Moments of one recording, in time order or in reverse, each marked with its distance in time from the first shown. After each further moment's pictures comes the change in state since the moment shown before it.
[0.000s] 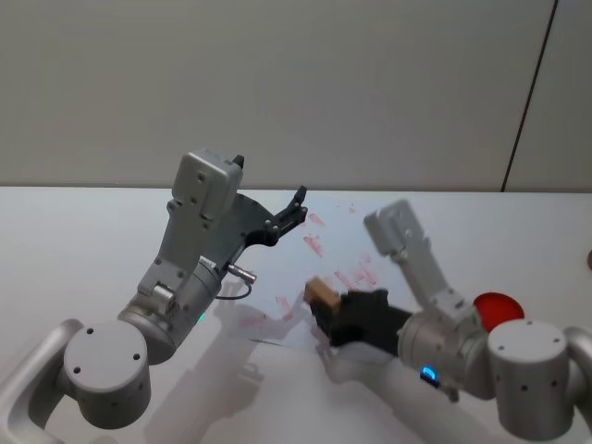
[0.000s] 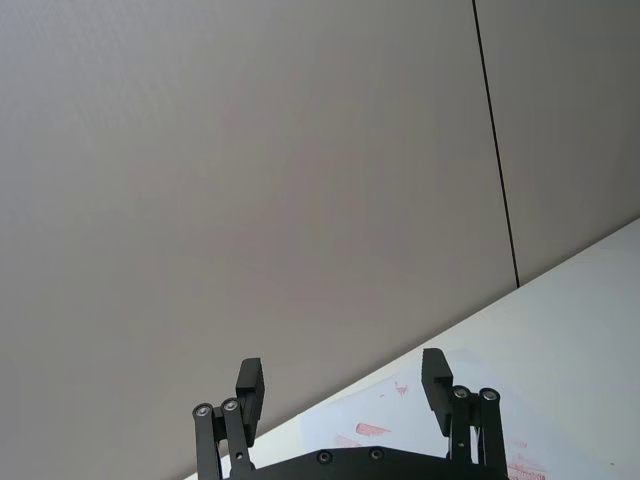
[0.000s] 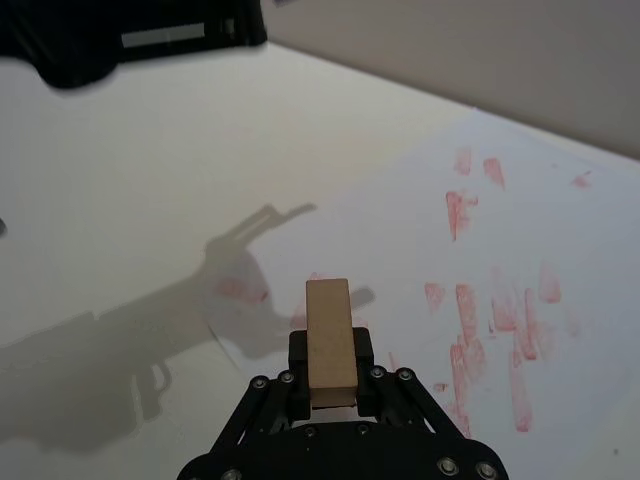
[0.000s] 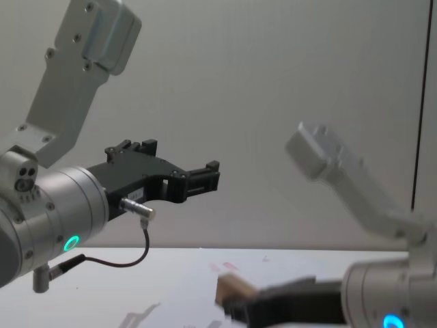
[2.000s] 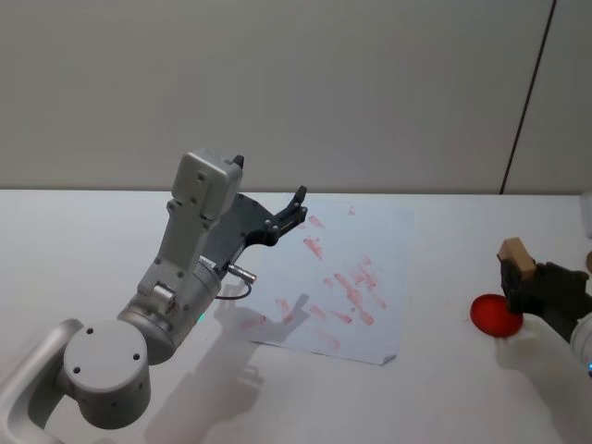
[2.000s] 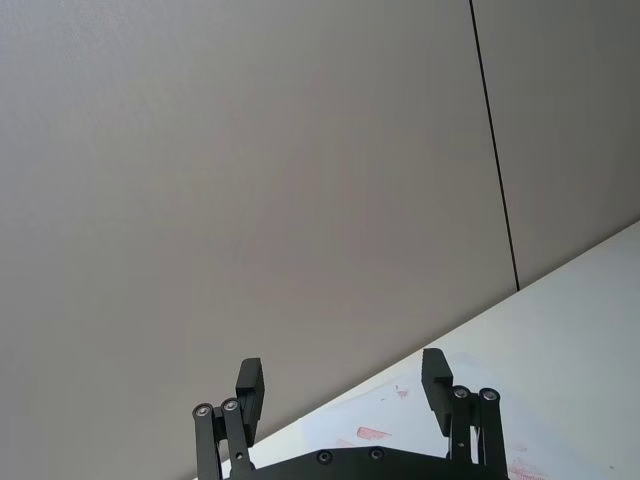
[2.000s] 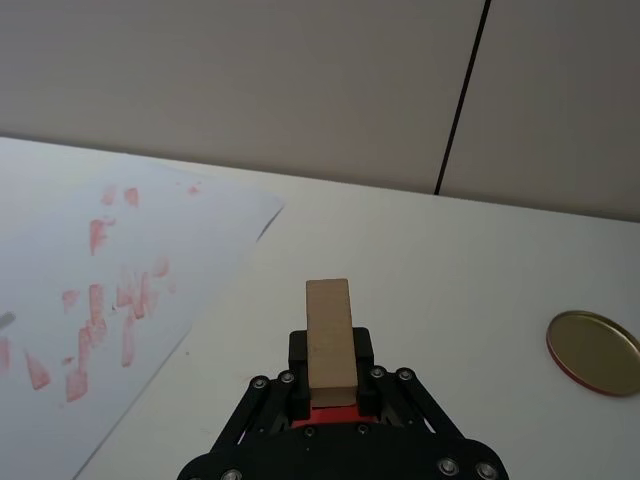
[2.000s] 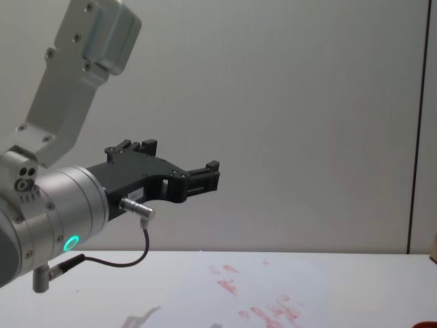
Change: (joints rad) left arm 0.000 0.000 0.000 0.000 0.000 0.000 0.000; right arm -0.217 0.204 0.226 -0.247 0.187 -0.056 -0.378
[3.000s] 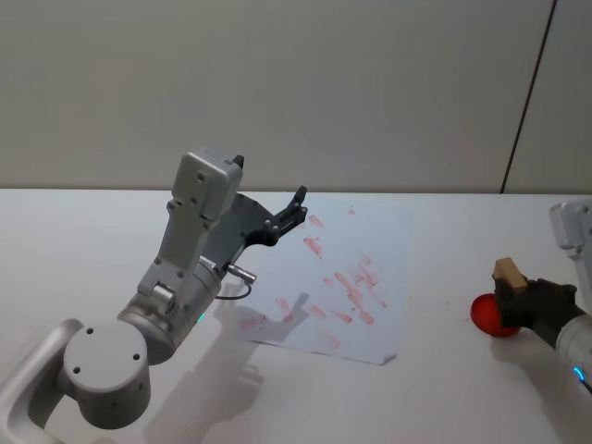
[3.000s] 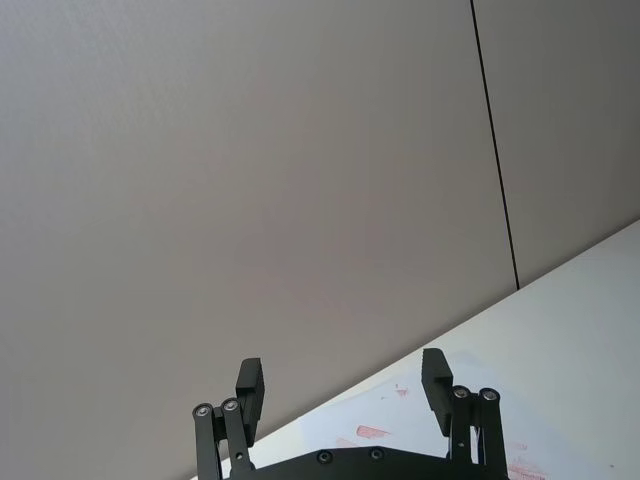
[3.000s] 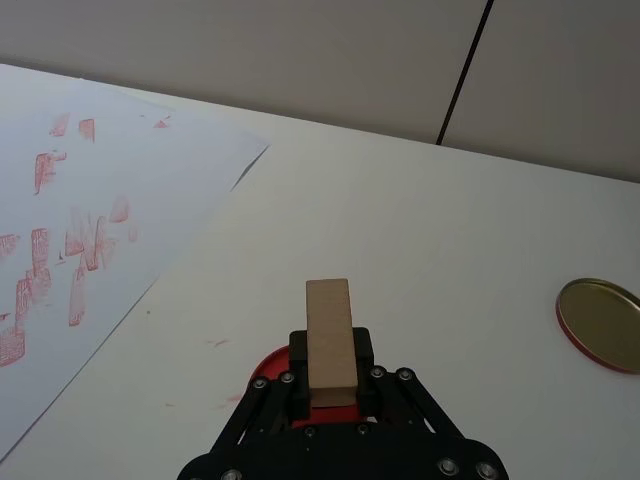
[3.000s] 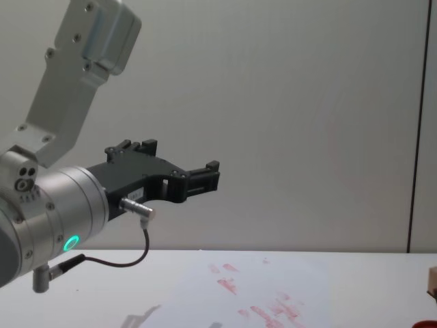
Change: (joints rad) left arm 0.000 0.000 0.000 0.000 0.000 0.000 0.000; right arm 0.056 -0.033 -0.019 0.101 -0.095 0.067 0.022
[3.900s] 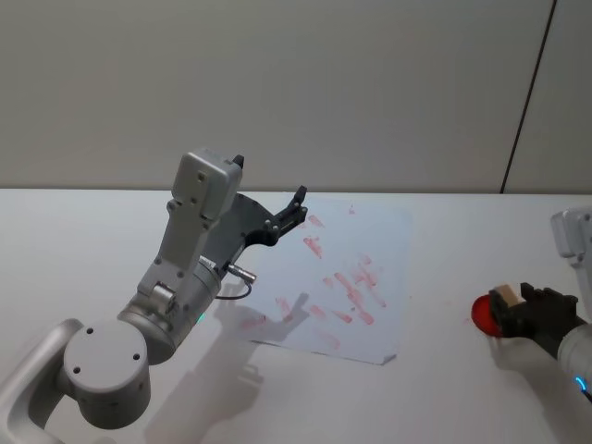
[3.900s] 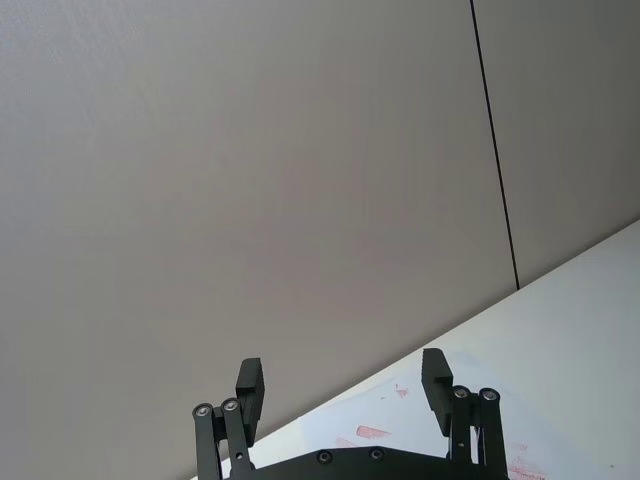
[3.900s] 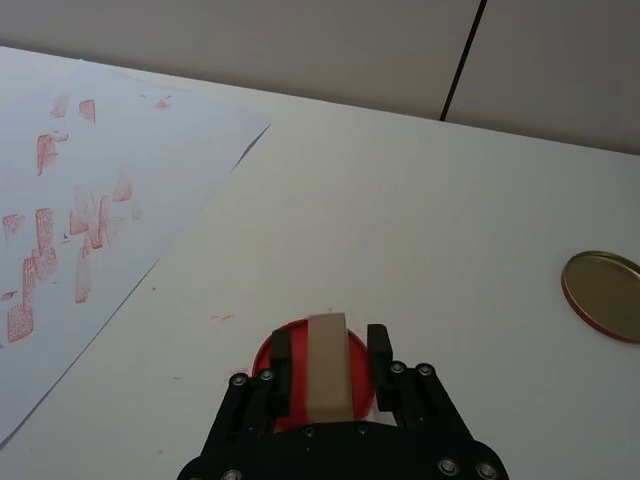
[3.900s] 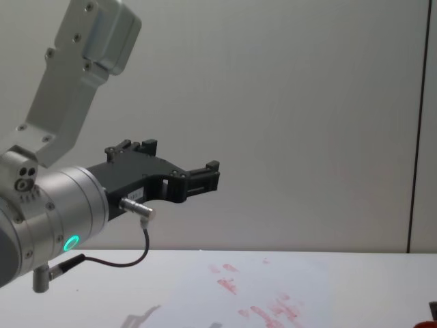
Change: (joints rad) left arm 0.000 0.000 0.000 0.000 0.000 0.000 0.000; right arm -0.026 -0.004 0.008 -0.025 0.010 0.031 -0.006
